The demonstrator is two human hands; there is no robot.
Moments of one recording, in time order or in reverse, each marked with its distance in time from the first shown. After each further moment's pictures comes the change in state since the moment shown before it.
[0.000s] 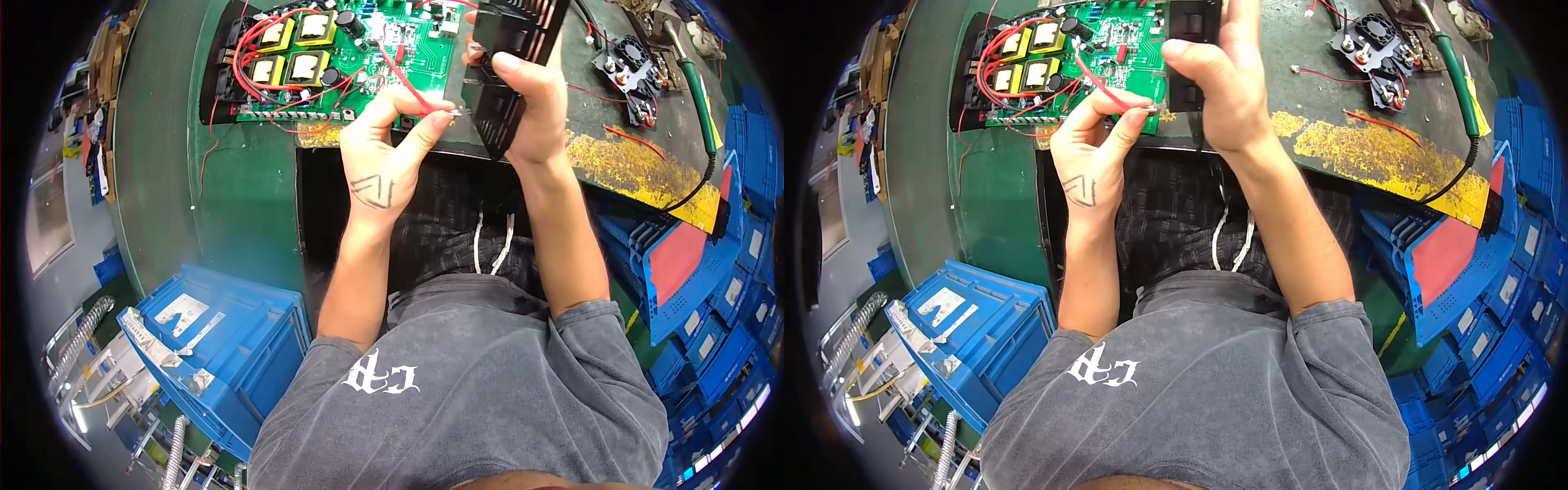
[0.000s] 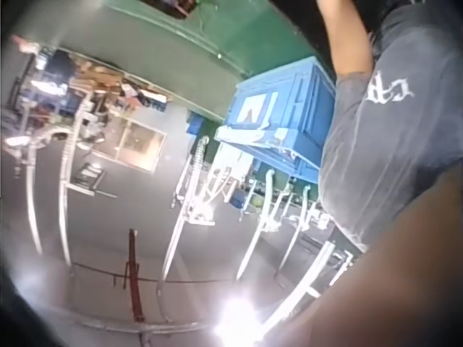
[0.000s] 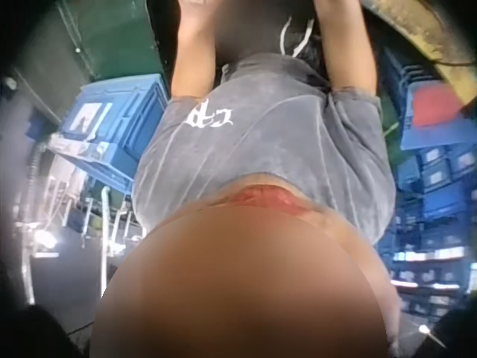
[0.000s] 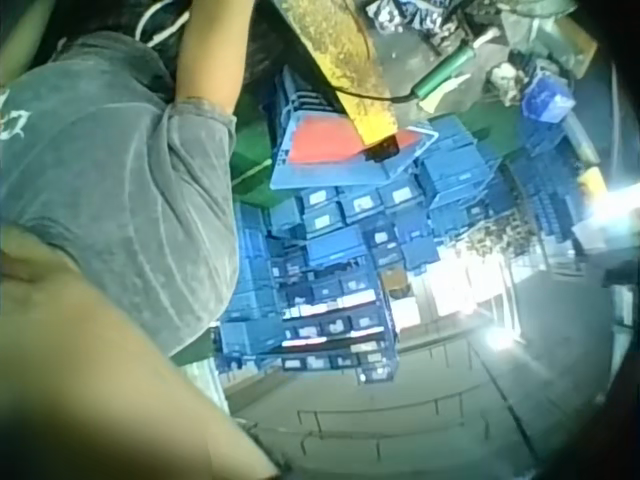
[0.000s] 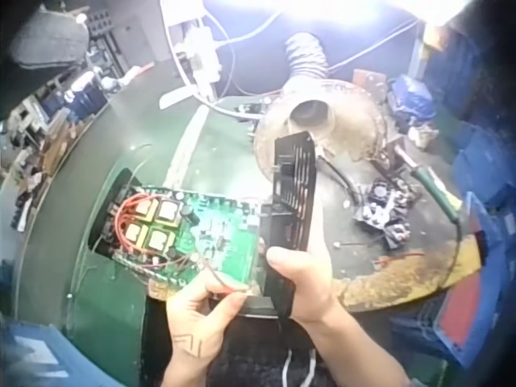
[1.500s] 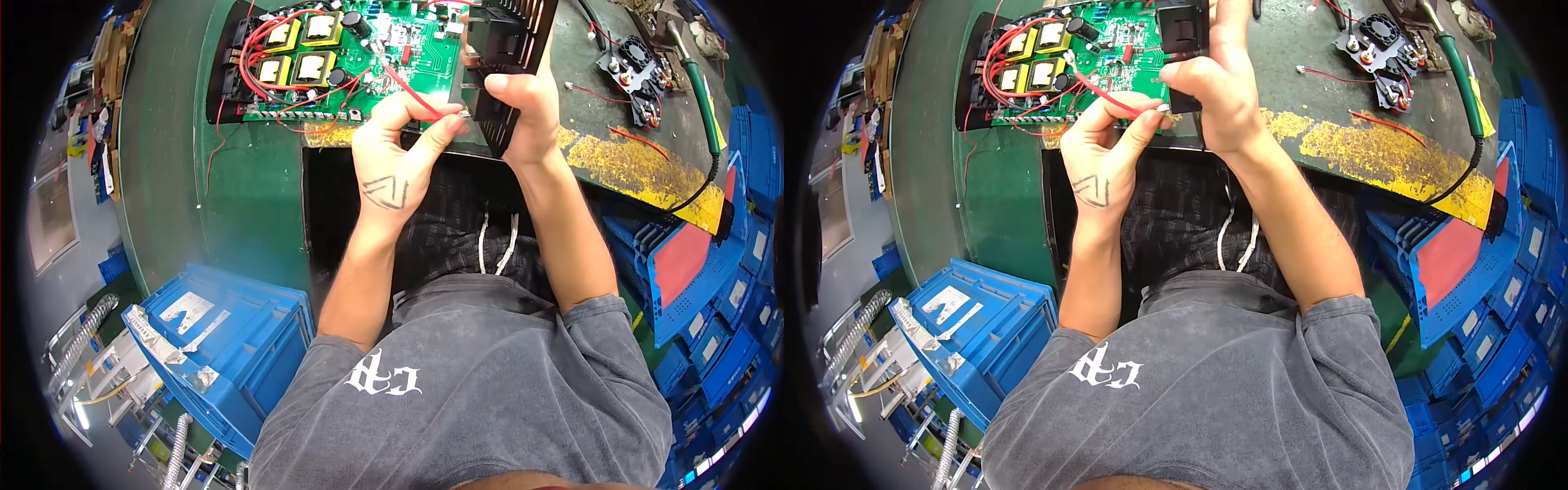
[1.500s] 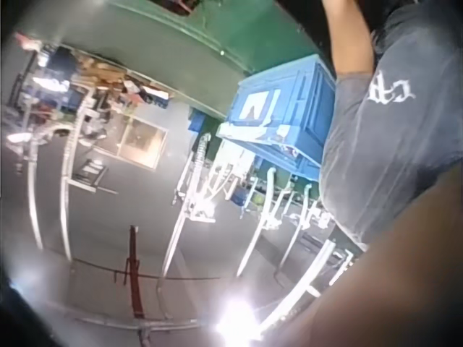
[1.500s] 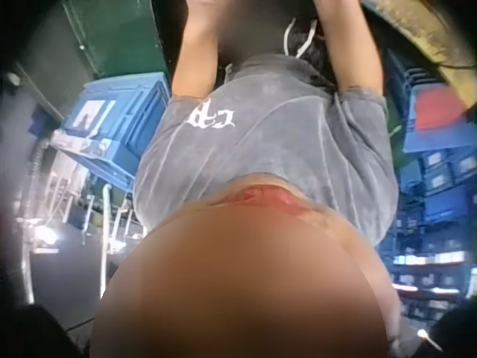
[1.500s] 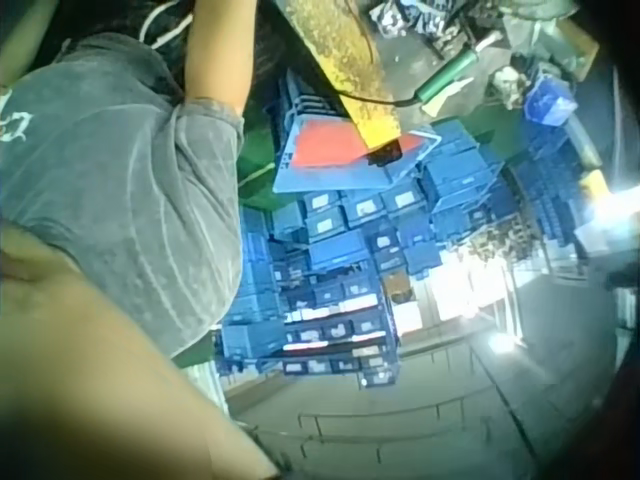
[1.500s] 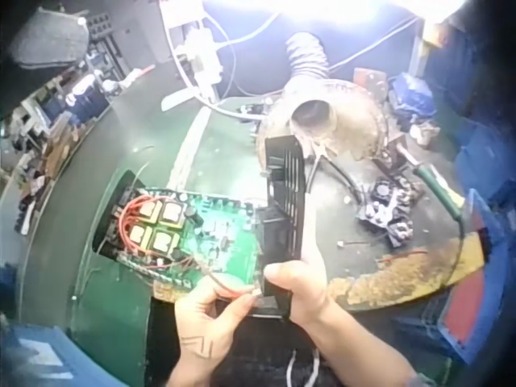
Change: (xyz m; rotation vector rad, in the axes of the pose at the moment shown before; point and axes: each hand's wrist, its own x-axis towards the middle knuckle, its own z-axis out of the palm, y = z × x) left_hand -0.001 -0.004 0.003 0.092 -0.008 -0.043; right_hand 0.005 0.019 -0.030 -0.219 -0.021 -0.042
